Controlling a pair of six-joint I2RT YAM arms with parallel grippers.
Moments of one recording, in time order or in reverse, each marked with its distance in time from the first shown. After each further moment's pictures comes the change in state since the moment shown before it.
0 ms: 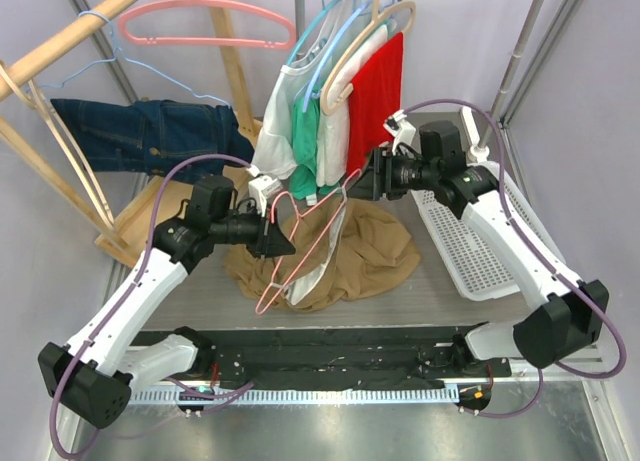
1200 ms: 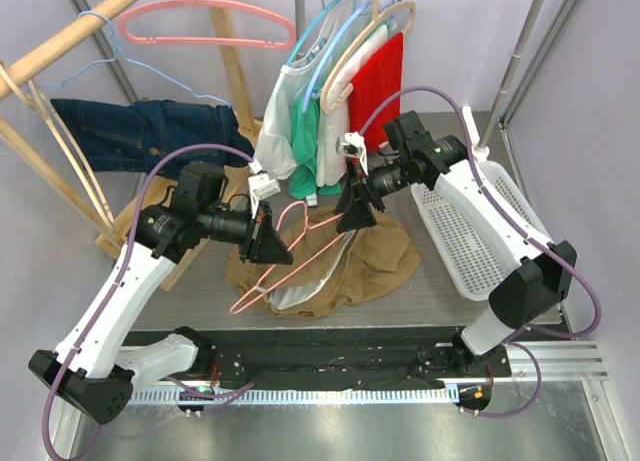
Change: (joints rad) left arm 0.000 0.024 0.246 -0.300 0.269 0.181; right arm 0.090 0.229 0.324 -0.475 -0.500 -0.874
